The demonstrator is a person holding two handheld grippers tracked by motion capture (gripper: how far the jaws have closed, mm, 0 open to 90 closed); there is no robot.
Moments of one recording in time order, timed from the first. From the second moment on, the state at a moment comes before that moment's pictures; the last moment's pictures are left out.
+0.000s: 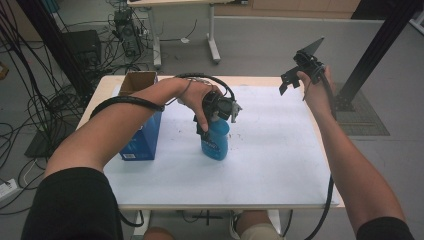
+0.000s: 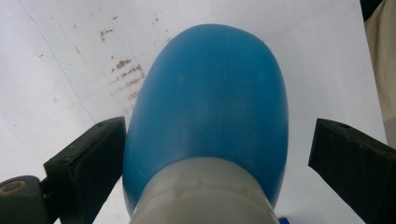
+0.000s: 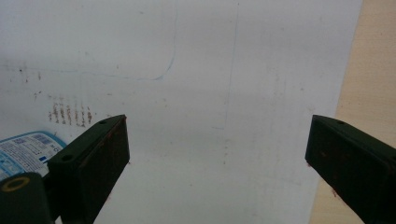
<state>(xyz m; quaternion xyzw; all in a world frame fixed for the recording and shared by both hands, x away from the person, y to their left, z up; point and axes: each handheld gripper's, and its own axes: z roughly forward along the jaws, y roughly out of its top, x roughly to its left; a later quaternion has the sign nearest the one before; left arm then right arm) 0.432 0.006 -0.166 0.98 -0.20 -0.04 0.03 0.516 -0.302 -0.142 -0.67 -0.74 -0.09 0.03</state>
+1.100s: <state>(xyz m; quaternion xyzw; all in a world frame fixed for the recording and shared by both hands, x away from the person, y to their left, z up) 0.430 0.008 -0.168 0.98 -0.21 -0.02 0.03 0.517 -0.300 -0.143 -0.67 -0.74 -0.09 0.03</state>
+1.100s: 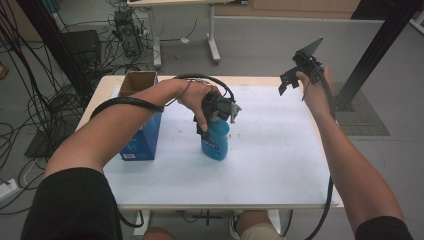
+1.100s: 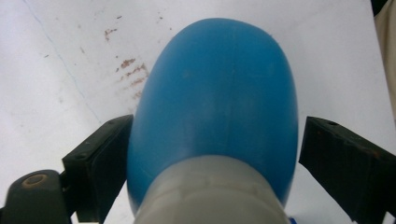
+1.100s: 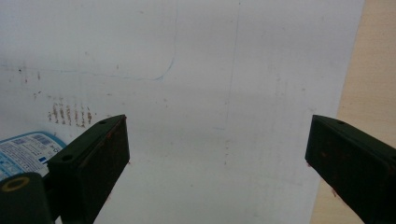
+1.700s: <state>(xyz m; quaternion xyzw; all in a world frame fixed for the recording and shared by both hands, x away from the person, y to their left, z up) 0.428 0.006 -0.169 0.98 -0.21 -0.01 0.03 0.519 -0.300 -0.144 -0.67 -0.74 -0.09 0.03</state>
